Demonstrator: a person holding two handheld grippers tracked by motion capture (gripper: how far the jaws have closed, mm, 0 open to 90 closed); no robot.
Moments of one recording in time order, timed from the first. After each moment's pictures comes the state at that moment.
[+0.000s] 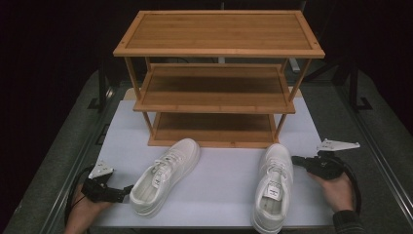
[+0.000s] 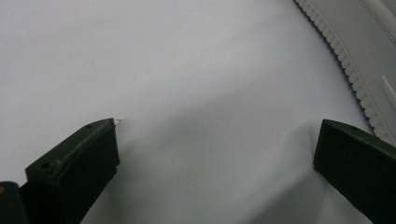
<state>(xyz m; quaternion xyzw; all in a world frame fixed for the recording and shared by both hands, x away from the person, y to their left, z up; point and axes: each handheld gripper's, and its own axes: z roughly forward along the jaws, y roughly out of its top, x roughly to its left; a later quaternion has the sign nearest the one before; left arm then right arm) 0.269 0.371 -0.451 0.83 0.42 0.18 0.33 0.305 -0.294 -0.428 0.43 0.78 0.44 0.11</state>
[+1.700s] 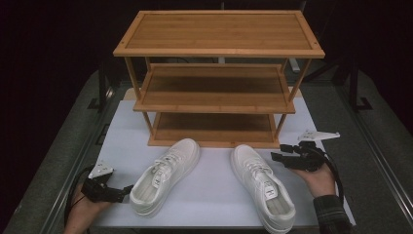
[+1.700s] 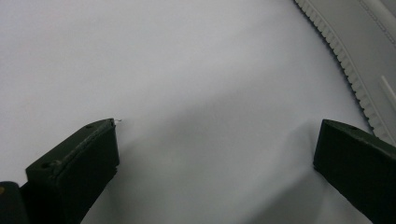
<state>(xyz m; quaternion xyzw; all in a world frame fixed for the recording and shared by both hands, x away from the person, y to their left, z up) 0.269 0.371 -0.450 0.83 0.42 0.18 0.33 0.318 -0.246 -0.405 0.42 0.78 0.45 0.11</state>
